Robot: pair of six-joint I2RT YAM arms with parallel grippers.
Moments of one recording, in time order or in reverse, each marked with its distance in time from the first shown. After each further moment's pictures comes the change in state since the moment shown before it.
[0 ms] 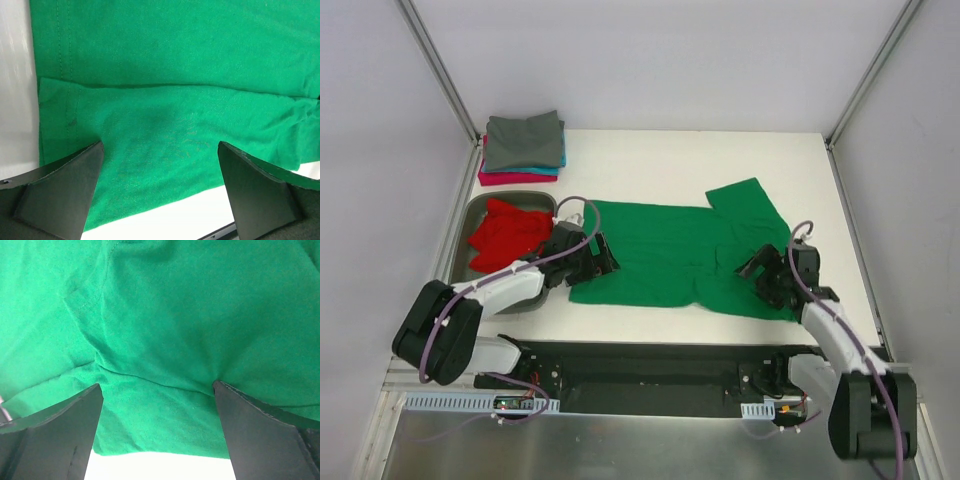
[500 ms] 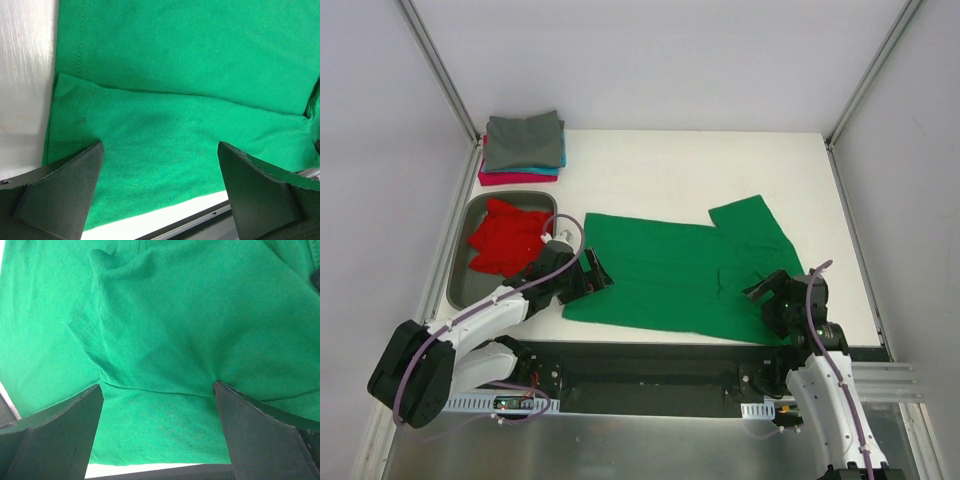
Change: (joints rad) left arm -0.034 -0.261 -0.174 -0.059 -0.018 -0.076; right arm 0.000 -0.617 -0.159 -0.412 0.073 0.155
